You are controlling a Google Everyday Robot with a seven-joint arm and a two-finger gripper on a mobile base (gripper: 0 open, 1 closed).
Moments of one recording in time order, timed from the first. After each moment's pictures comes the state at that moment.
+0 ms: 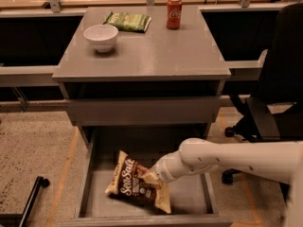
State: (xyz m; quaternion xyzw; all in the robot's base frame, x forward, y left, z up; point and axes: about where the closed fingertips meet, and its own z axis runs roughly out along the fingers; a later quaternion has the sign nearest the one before) arm 0.493 0.014 0.485 -0.42 0.84 0.28 0.20
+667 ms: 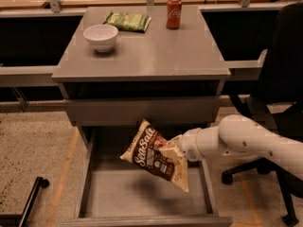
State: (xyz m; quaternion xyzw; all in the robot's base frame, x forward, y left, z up) arm 0.516 -0.049 0.641 -0.43 0.80 0.27 0.33
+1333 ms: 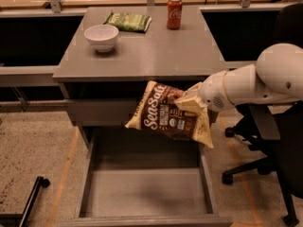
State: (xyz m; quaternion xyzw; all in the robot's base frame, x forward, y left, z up) arm 0.552 -0.093 0.825 -0.48 0.76 0.21 0.38
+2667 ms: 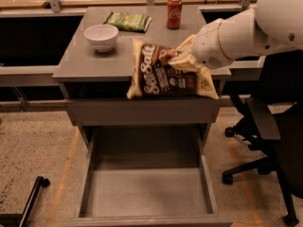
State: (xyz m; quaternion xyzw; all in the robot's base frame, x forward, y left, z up) arm 0.587 -0.067 0.940 -0.60 0.67 0.06 0.44
